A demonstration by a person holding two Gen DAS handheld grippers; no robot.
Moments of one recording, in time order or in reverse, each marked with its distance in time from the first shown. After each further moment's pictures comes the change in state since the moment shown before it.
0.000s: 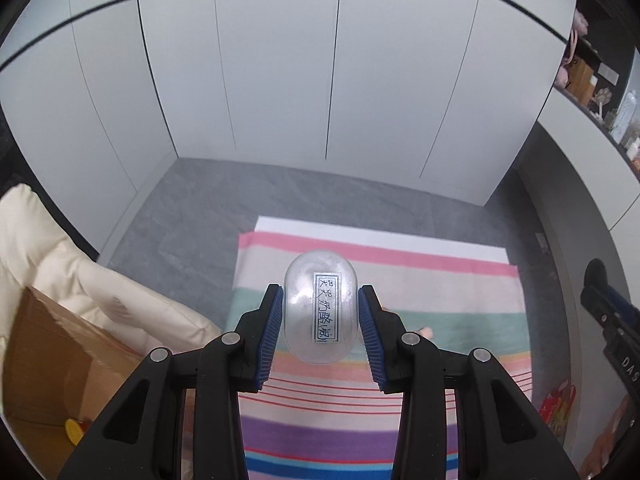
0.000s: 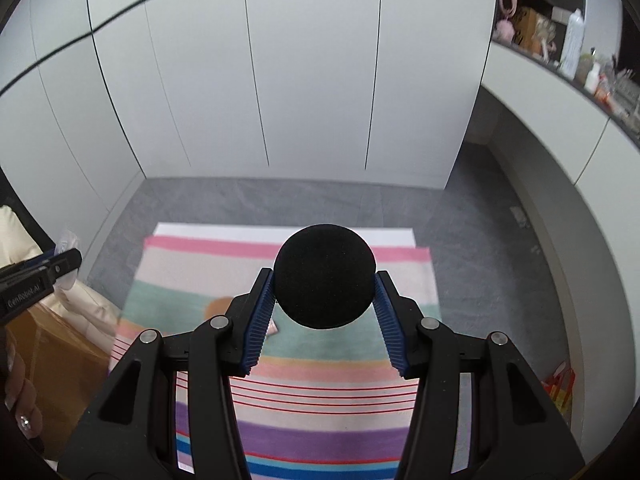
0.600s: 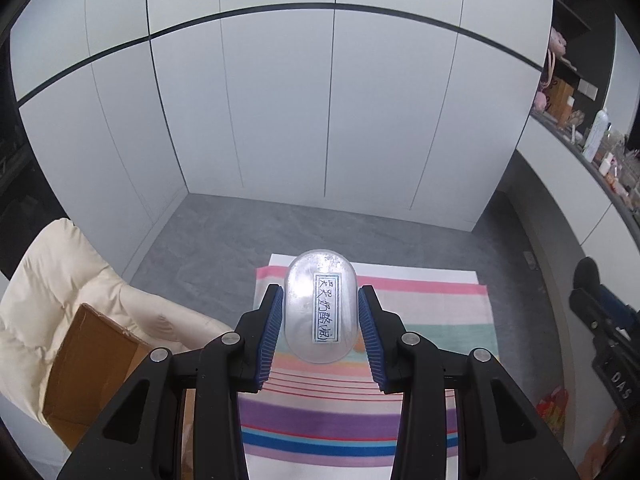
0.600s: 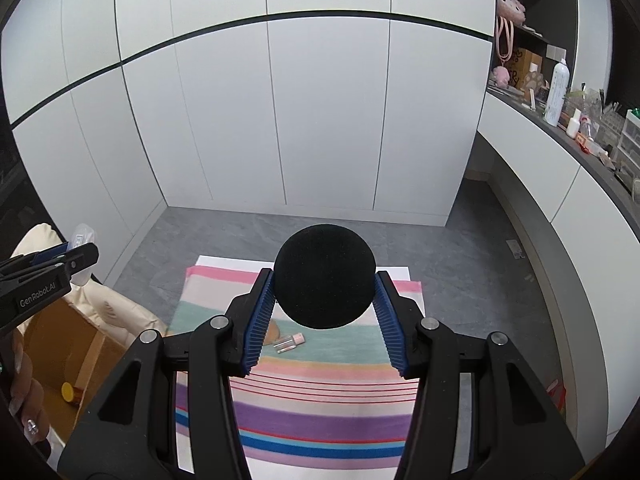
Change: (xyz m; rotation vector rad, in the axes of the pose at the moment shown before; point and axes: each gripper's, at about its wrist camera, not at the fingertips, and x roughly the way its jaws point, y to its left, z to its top) left arm -0.140 -0.007 0.014 0.012 -0.113 0.001; right arm -0.127 0.014 0.023 -0.023 -0.112 0.033
